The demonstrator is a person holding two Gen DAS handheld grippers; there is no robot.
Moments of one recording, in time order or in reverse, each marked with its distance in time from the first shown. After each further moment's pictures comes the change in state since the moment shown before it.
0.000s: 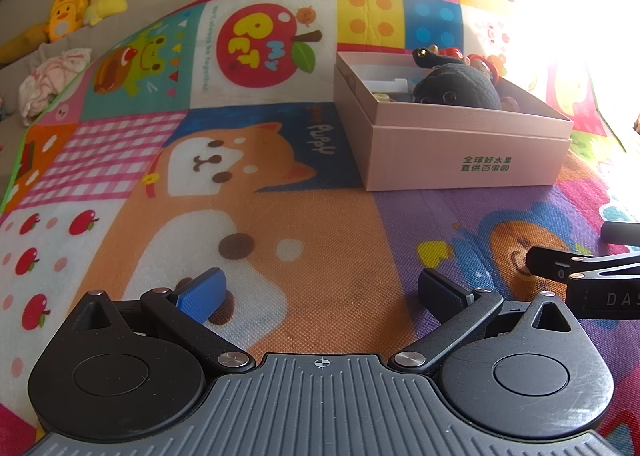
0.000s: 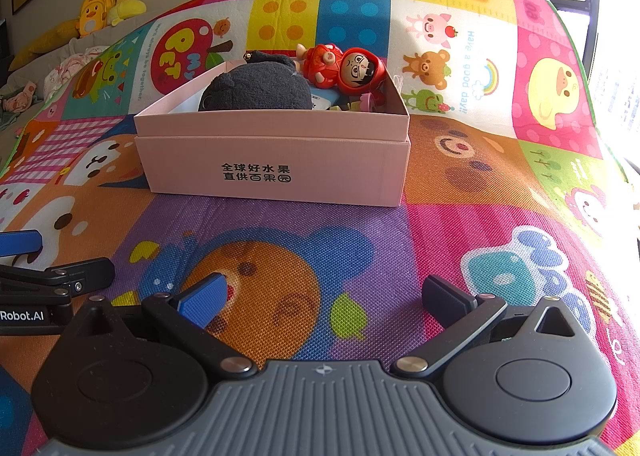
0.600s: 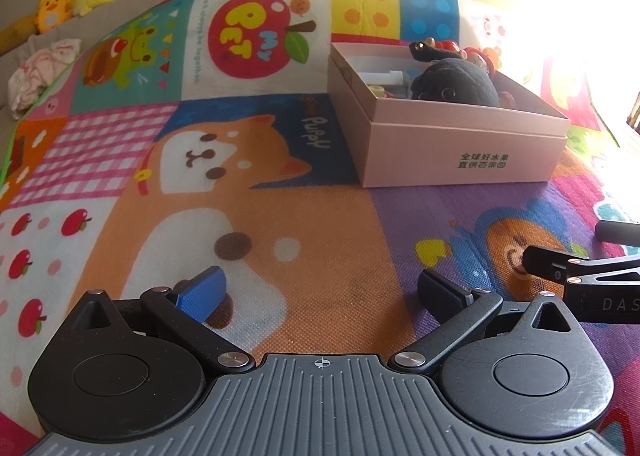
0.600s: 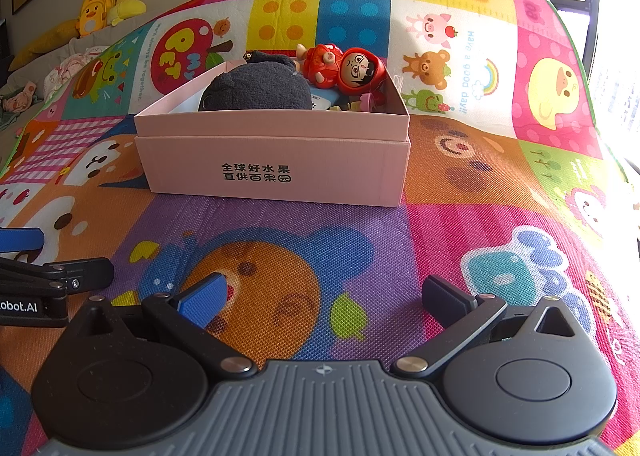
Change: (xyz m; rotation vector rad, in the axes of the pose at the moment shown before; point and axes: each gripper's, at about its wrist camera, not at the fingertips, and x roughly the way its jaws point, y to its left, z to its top) left arm 0.001 0.002 0.006 0.005 0.047 -0.023; right arm 0.000 0.000 0.000 0.000 0.000 0.000
